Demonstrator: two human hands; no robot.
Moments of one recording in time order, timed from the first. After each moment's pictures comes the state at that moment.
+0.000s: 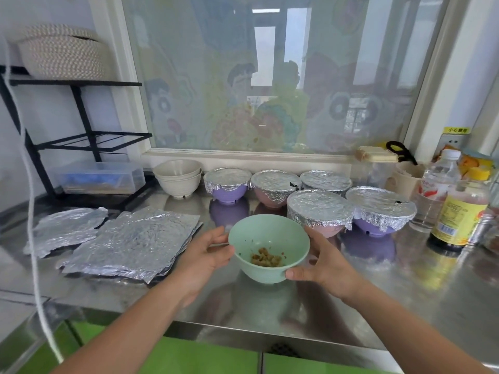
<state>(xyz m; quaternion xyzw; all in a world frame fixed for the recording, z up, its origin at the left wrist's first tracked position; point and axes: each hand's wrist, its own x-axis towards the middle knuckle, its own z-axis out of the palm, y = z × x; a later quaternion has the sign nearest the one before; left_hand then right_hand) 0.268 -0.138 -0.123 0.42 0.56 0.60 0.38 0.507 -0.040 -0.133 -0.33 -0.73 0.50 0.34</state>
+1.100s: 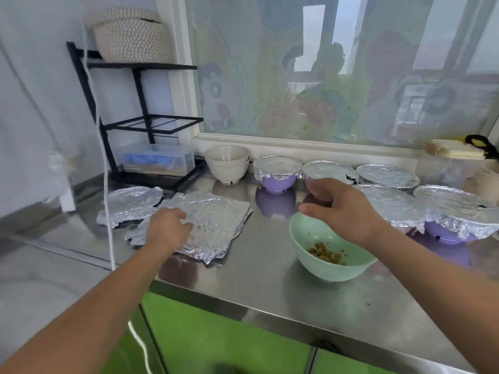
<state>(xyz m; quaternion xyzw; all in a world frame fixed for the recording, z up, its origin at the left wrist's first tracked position) 0.082 -0.166 -0.130 0.36 0.89 0.28 0.02 0.404 -0.054 -0.043 -0.38 -0.83 0.26 0.30</state>
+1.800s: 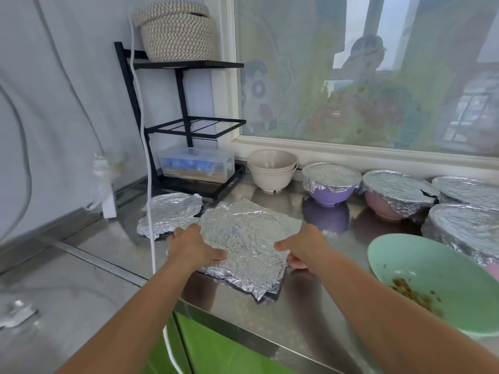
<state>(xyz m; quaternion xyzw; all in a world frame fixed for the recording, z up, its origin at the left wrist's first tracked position) 0.012 -0.171 -0.144 0.29 0.93 0.21 0.10 0.199 -0.024 -0.138 -0.54 -0.65 0.51 0.17</state>
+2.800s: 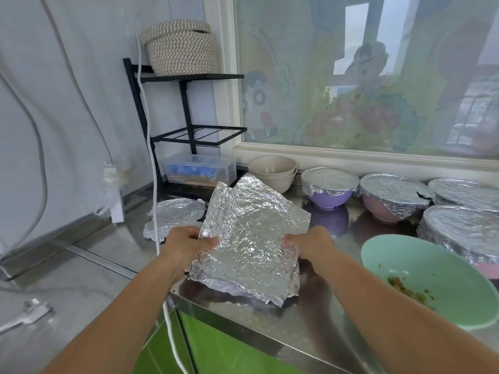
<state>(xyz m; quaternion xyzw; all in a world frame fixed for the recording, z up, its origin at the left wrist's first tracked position) 0.020 -0.199 -0.124 0.24 0.76 0.55 0.24 0.215 -0.021 -0.137 -0.54 -0.66 0.46 0.24</state>
